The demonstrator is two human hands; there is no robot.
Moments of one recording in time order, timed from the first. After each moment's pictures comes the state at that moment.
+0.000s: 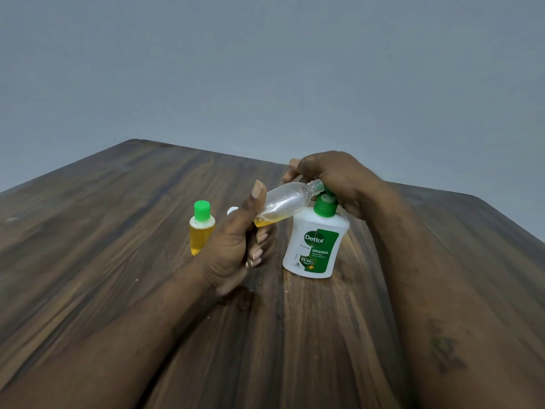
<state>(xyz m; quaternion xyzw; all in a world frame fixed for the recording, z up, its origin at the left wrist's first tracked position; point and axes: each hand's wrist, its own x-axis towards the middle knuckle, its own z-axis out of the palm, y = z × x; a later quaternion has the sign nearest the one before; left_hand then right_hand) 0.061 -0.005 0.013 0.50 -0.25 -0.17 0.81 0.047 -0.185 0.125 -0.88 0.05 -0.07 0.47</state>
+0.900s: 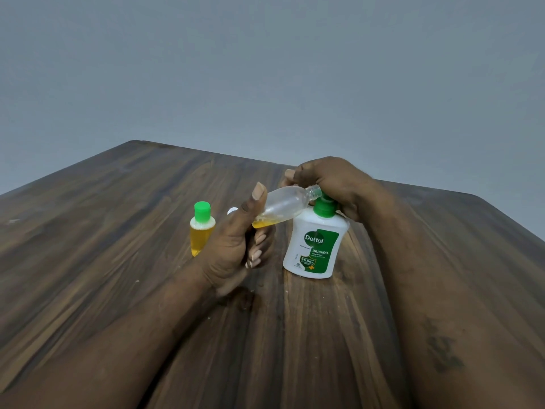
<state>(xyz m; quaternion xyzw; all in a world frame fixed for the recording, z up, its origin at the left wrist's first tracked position) 0.058 -0.005 0.017 0.51 -0.23 -0.18 0.81 0.047 -0.184 0.120 -0.87 0.07 -0.04 0.50</state>
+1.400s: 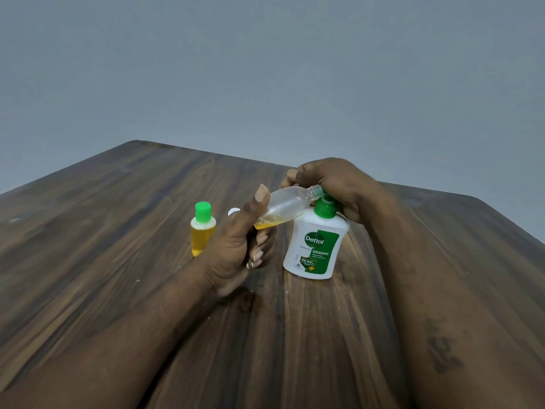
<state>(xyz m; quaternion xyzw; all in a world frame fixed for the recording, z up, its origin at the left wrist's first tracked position) 0.054 -0.003 0.022 0.52 -0.25 -0.18 0.80 0.051 -0.188 0.117 -0.85 0.06 -0.04 0.52</state>
